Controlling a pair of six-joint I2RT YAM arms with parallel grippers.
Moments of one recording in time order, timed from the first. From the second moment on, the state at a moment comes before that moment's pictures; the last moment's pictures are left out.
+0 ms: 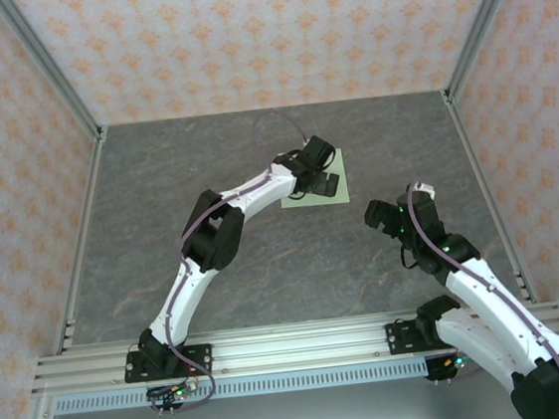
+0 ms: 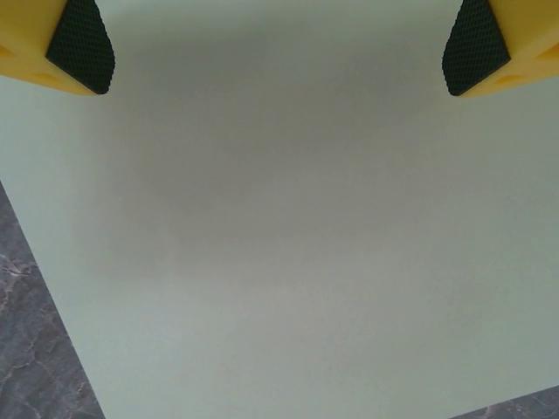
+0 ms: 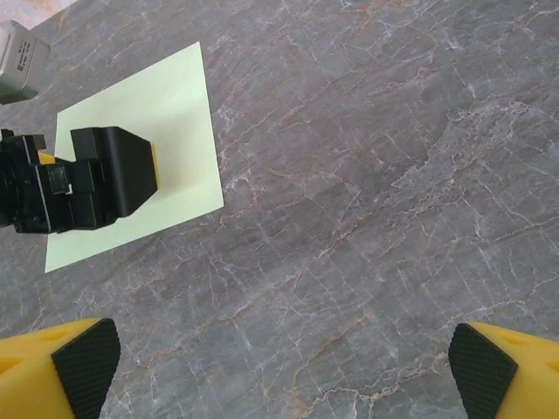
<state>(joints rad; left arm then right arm) -0.69 2.44 2.05 -0.64 -0.18 -0.36 0.33 0.74 0.54 -0.52 0.19 0.64</state>
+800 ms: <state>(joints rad) -0.69 2.39 1.92 -0.64 -0.20 -0.42 0.33 0.69 0.54 -0.60 0.19 0.65</state>
